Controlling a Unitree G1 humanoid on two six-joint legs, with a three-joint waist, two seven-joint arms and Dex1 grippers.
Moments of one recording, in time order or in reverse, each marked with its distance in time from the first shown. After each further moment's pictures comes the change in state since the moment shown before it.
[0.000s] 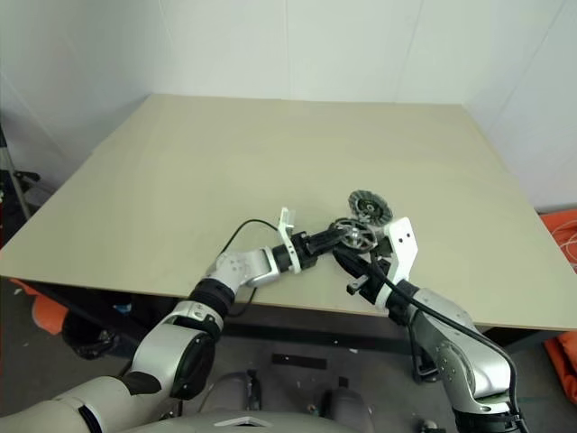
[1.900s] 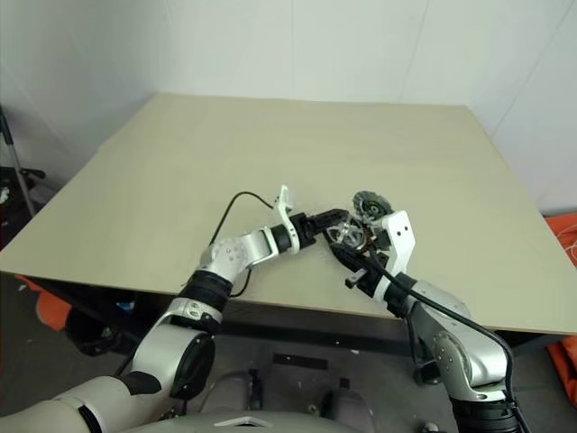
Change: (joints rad) left arm 0.000 0.003 -0.039 -0.266 0.134 -0.031 0.217; right arm -0.048 -0.001 0.006 0.039 -0.003 -0.001 0.030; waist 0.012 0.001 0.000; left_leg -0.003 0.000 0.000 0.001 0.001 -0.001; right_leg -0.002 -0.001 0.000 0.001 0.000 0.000
